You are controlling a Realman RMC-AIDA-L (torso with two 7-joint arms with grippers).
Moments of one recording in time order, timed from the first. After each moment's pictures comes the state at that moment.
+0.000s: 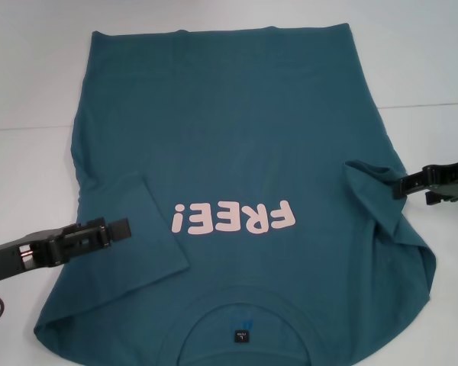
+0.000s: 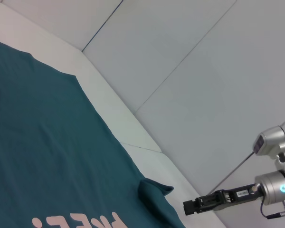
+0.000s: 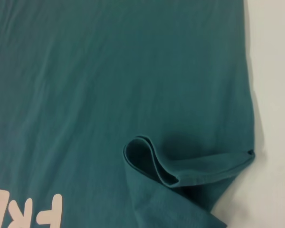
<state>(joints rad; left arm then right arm) -0.42 -2.15 0.50 0.85 2.01 1.68 -1.93 0.78 1.88 -0.71 -0.61 -2.63 -1.21 2.61</state>
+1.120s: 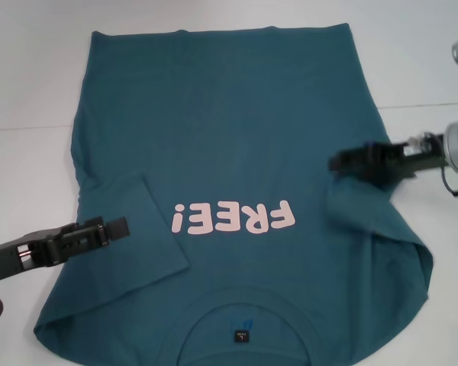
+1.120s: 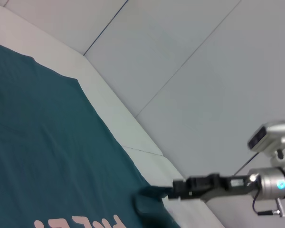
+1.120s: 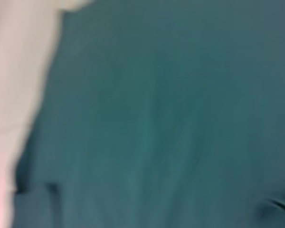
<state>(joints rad) -0.42 -2.15 0.49 0.85 2.01 1.68 -1.93 0.80 1.94 -0.71 -0.55 -2.36 -1.13 2.51</state>
